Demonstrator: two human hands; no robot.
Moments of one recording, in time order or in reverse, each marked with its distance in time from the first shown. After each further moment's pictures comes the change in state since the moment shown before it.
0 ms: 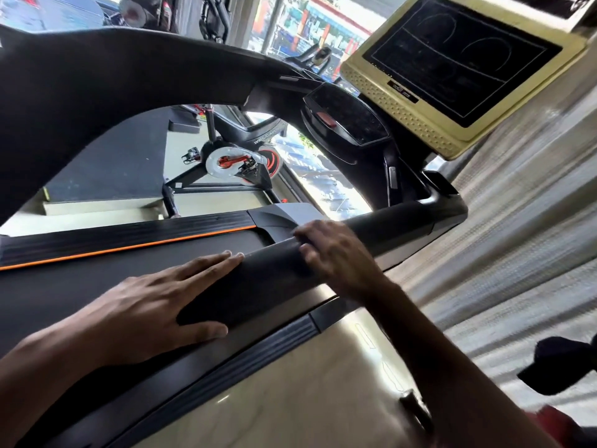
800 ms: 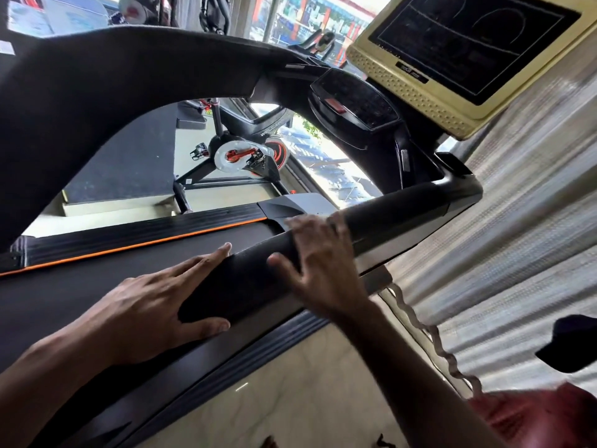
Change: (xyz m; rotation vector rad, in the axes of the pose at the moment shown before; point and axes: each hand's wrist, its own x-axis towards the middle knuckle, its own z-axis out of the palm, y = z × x) left_hand -0.033 -0.002 -0.010 0.010 -0.037 -0.172; right_hand -0.015 -0.083 0.028 -0.017 0.194 0.201
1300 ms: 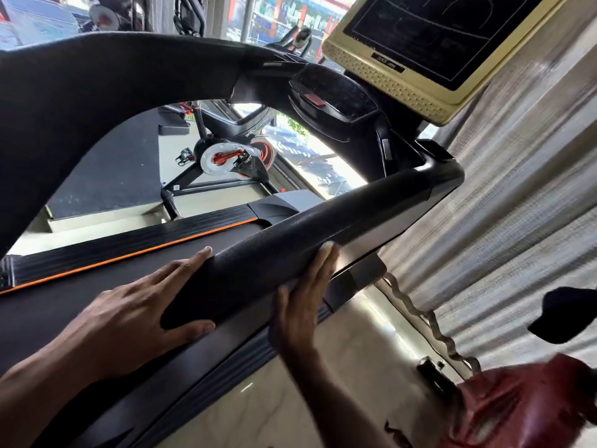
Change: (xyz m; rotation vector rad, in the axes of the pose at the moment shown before) left_hand -0.010 -0.005 0.006 -0.017 0.050 -0.023; right_hand -0.066 -0.042 0.090 0.506 0.499 0.384
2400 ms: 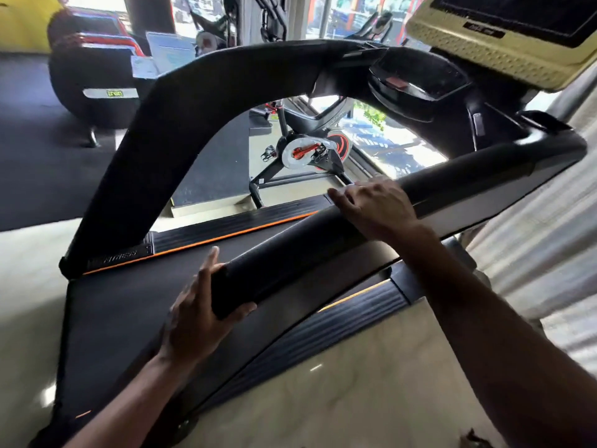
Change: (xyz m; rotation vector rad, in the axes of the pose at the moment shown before) left_hand -0.097 -0.059 0.080 -0.136 0.544 -0.278; right_hand 0.130 -0.055 -0.024 -0.670 -0.644 -0.383
